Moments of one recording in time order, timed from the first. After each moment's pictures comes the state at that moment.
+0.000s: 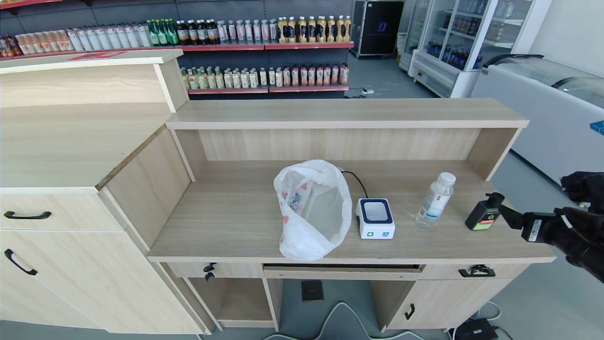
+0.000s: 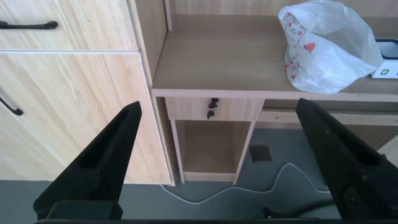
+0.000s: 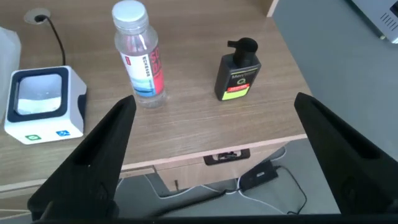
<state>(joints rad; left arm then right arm) 0.00 0.00 0.00 0.00 0.00 0.00 -0.19 1.72 -0.35 -1.20 -0.02 -0.10</state>
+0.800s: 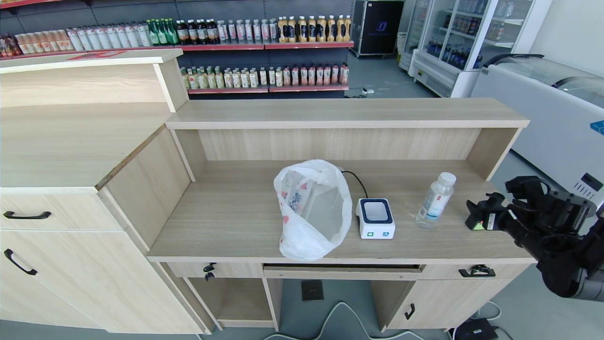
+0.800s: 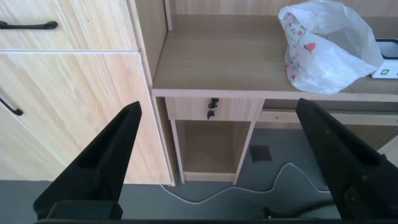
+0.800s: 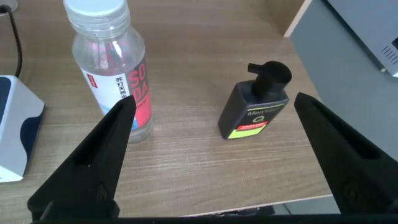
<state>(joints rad) 0.00 0.00 0.00 0.00 0.00 0.00 -0.20 2.18 -0.62 -1.45 0.03 -0.19</state>
